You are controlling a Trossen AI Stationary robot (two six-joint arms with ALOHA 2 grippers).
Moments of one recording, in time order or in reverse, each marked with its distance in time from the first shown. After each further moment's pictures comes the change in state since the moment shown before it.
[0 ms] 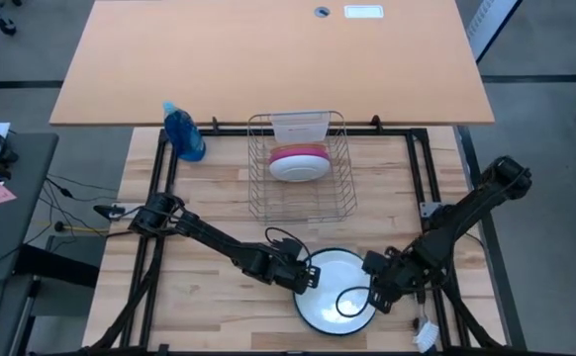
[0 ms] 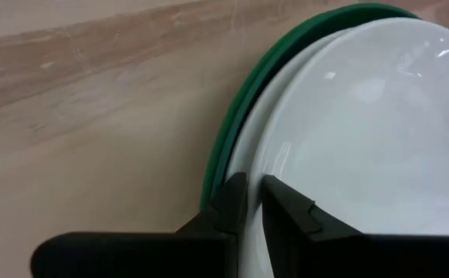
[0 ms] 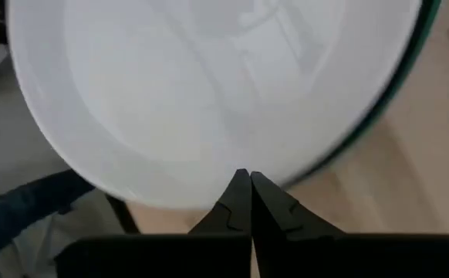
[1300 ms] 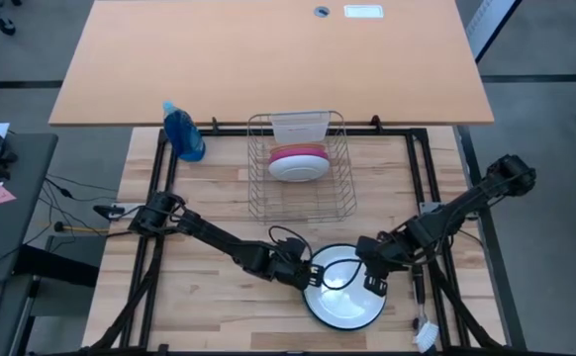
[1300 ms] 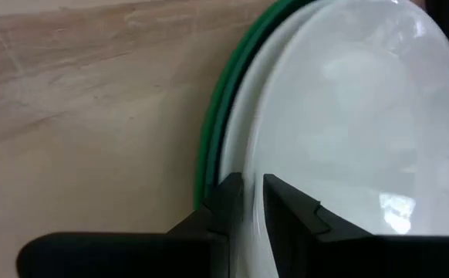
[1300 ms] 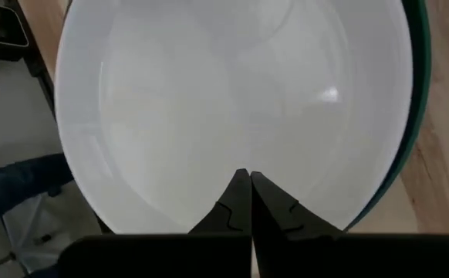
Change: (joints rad) left arm 0.009 -0.013 -0.002 0.164 -0.012 -0.023; right arm -0.218 -0.080 0.000 -0.074 -0.117 -0.306
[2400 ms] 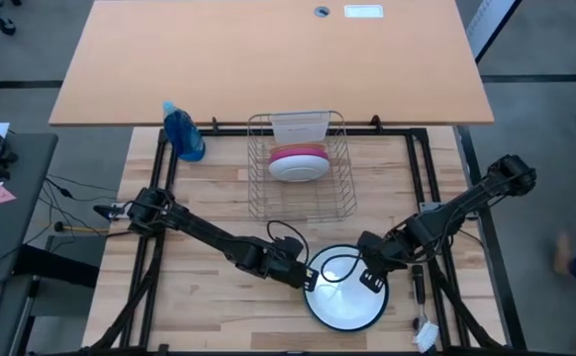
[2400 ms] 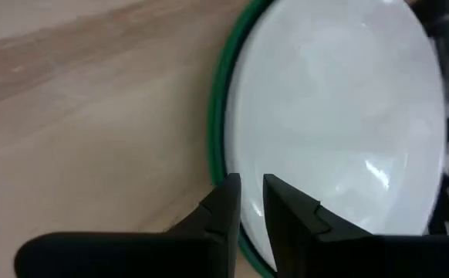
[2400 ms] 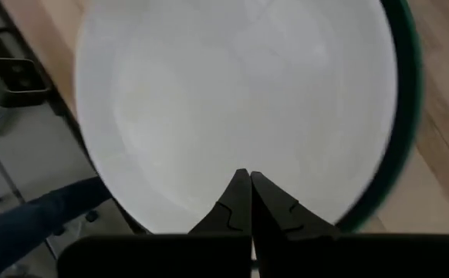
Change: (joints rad) left arm -0.006 -0.101 0.002 -0.122 0.080 0.100; right arm -0.011 0.000 0.040 -0.023 0.000 0.187
